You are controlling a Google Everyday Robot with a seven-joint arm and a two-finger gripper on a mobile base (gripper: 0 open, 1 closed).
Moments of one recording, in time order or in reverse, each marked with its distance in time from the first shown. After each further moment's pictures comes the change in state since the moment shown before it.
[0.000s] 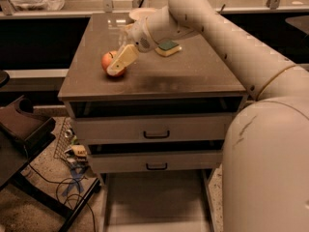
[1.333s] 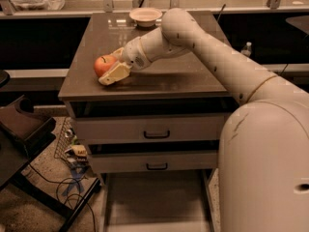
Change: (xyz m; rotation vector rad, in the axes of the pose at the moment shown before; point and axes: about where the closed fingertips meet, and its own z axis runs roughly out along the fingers) arm 0.029 0.036 0.045 -0.153 -0.057 0.018
